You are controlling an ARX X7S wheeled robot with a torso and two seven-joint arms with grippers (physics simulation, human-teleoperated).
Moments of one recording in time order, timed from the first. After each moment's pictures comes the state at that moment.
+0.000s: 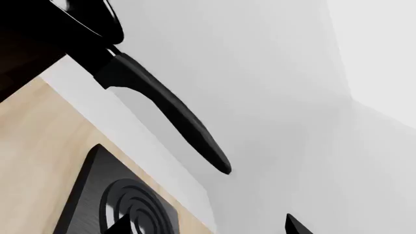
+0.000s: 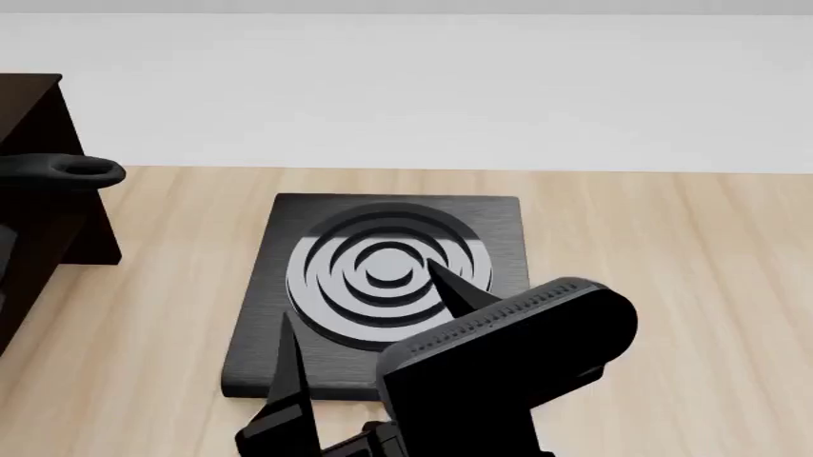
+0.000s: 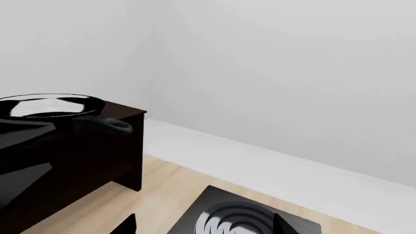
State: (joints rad) left arm -0.31 -0.31 -0.46 0.27 -1.54 -0.77 -0.30; right arm 0.59 0.41 -0.27 -0.91 1.06 1.09 0.64
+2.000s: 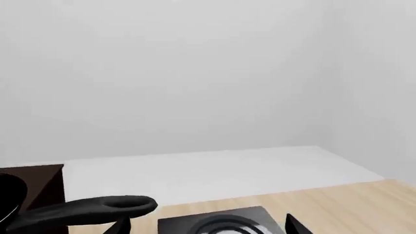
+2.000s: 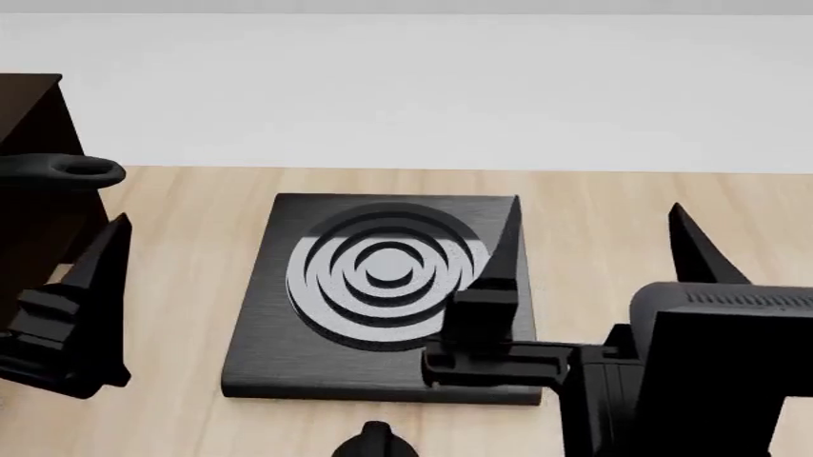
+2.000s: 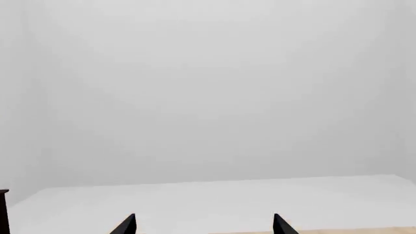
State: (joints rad) left arm -0.54 -0.48 -0.13 0.82 -1.15 -1.08 -0.51; right arm 0.47 0.48 -0.10 -0.88 0.91 0.85 0.75
